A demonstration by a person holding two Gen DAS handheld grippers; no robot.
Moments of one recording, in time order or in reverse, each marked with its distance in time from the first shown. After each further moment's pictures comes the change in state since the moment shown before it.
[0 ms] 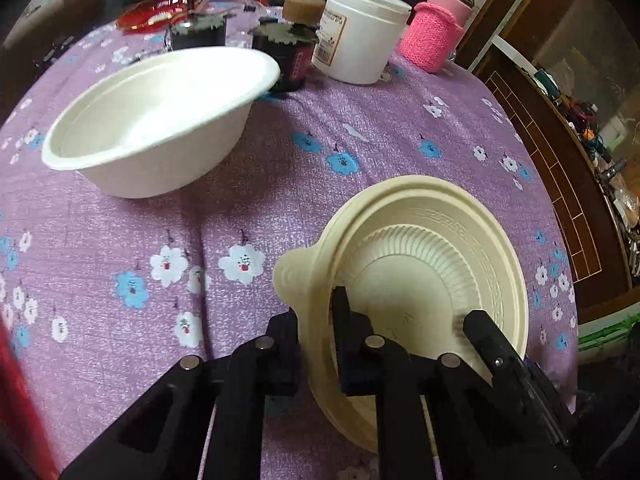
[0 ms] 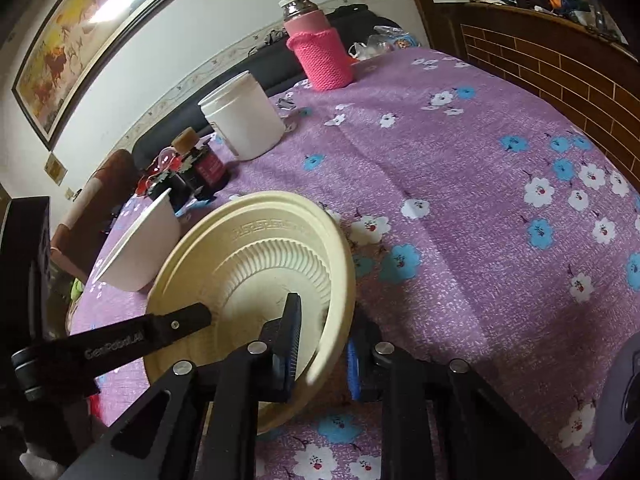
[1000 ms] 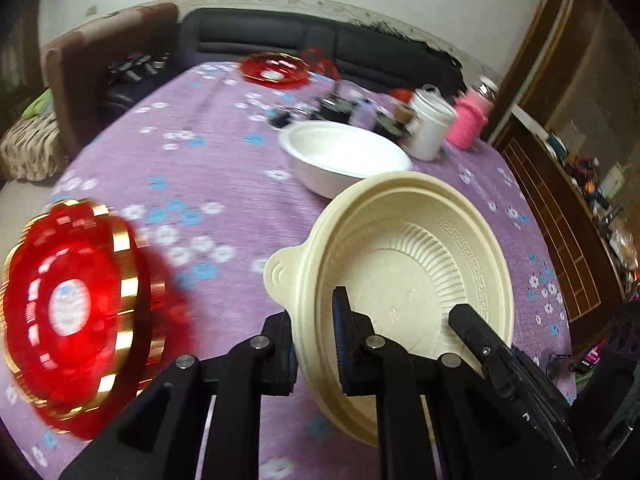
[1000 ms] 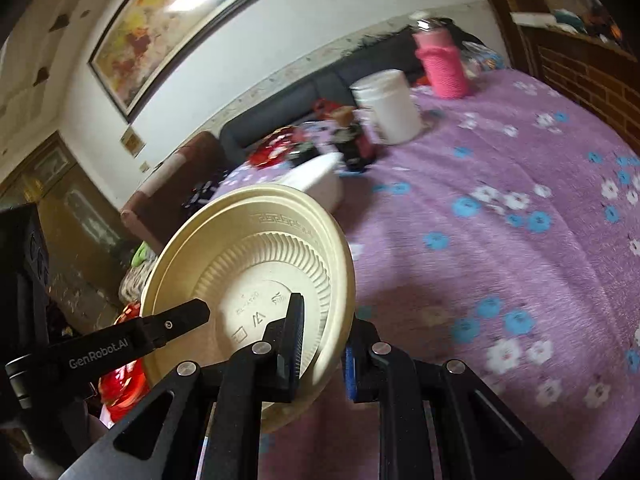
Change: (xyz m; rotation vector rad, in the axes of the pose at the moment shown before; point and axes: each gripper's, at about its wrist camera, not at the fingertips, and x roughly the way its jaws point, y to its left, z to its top) left arm -0.149 0.101 -0.079 -0.124 -0.239 0.081; right arm -0.060 0.118 -0.060 -0.163 -0.026 0.255
